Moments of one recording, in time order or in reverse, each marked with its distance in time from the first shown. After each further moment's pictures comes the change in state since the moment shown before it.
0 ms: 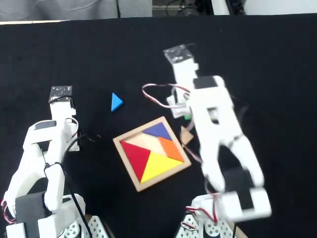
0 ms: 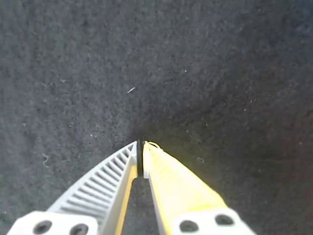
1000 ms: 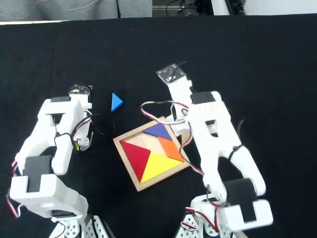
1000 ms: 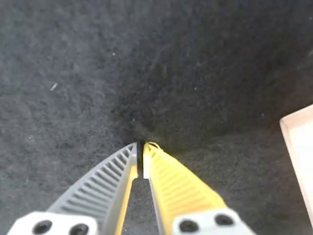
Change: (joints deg) left arm 6.9 22.9 -21.4 21.4 0.2; right arm -1.9 -1.1 9.9 -1.8 5.9
